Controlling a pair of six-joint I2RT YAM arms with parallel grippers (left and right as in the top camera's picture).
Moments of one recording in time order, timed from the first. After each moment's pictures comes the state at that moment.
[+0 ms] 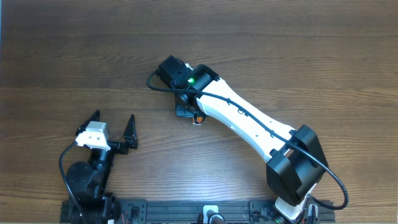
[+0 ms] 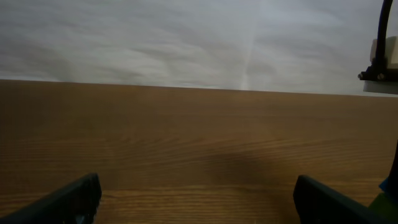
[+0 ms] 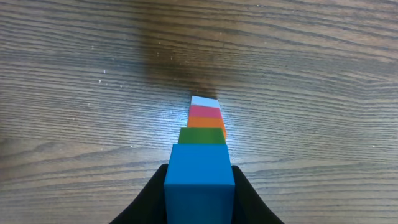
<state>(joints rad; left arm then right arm) 0.01 0.01 0.01 -0.06 0.16 -0.10 0.78 1.89 1.60 -1.15 0.11 0.71</state>
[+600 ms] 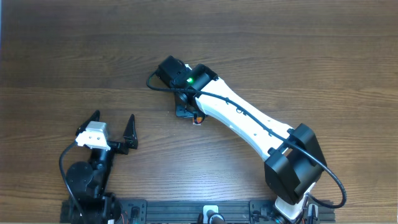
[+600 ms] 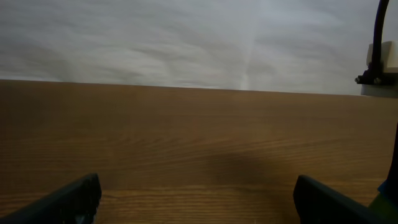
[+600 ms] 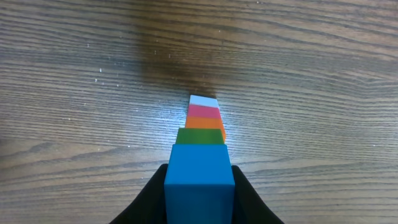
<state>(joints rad) 0.01 0.01 0.01 -0.06 0.16 -0.10 0.78 1.90 1.60 -1.15 0.11 0.71</state>
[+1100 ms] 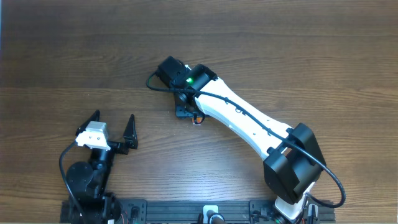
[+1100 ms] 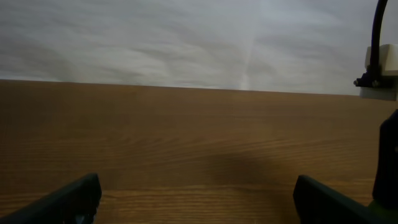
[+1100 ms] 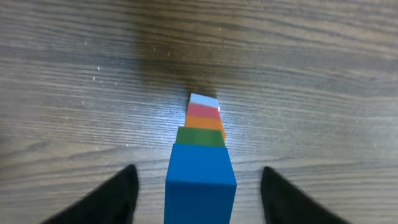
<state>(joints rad) 0.01 0.01 0.01 -0.06 0.16 -0.10 0.78 1.90 1.60 -1.15 0.10 0.70</state>
